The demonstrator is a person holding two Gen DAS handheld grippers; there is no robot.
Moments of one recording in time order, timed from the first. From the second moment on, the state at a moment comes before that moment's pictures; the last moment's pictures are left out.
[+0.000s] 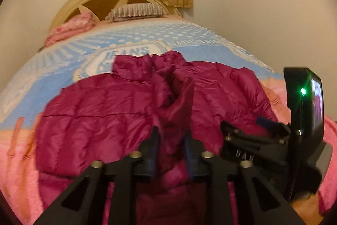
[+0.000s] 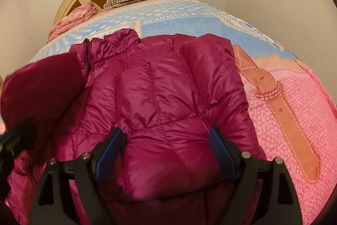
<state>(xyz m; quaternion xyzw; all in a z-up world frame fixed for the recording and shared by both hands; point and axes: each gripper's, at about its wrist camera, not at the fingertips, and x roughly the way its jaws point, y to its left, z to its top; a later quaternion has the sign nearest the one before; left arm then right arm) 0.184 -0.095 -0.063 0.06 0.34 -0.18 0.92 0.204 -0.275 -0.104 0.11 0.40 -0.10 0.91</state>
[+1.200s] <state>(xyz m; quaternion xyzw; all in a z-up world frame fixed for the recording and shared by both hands) 0.148 0.057 -0.115 -0.11 0.39 -0.05 0.91 0.192 -0.236 -0.074 0.10 0.40 -0.03 0.91</state>
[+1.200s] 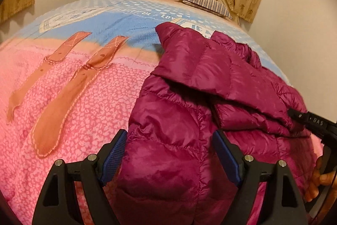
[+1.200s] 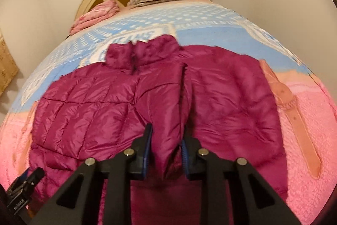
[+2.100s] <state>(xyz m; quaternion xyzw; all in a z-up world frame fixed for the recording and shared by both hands) 0.308 -0.003 -0.069 0.00 0.38 0.04 0.92 0.258 -0.227 -0.080 0.09 0.41 0.01 0.91</state>
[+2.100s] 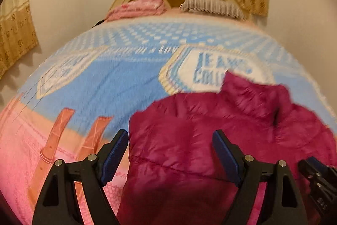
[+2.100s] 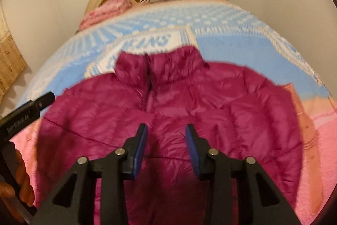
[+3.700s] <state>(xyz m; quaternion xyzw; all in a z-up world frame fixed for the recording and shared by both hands) 0.291 0.015 -0.105 -0.06 0.35 0.07 0.93 0.398 -0.282 -0.072 0.15 0.52 -0.08 0.84</state>
